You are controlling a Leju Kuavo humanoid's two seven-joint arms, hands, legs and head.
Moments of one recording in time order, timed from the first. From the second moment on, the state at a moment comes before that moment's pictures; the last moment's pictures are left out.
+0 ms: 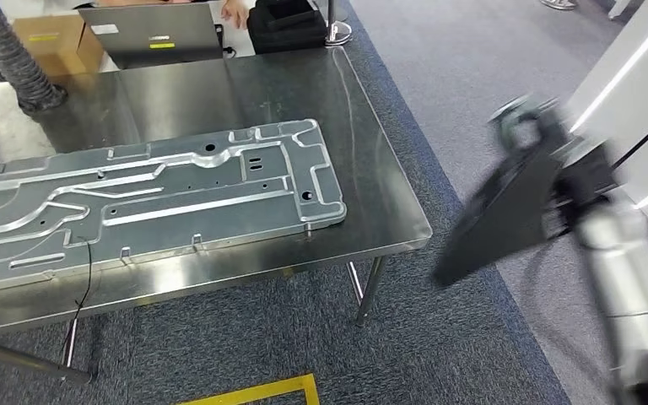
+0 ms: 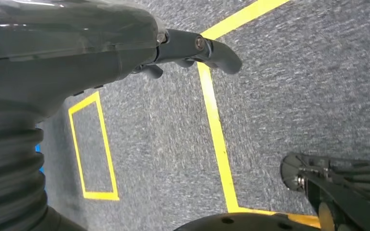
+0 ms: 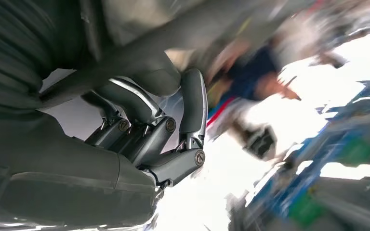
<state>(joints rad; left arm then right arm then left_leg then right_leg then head) -0.02 -0.05 -1.52 -0.13 1.55 0.31 -0.17 -0.57 -0.49 0.21 -1.38 0.10 0.16 -0.50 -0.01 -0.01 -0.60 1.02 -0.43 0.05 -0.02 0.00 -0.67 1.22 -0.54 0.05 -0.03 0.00</state>
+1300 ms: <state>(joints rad) -0.01 -0.06 -1.52 -0.13 1.54 0.30 -0.19 0.27 -0.45 0.07 -2.18 -0.16 -0.04 -0.62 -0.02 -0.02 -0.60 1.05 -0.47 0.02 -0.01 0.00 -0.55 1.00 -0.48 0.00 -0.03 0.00</state>
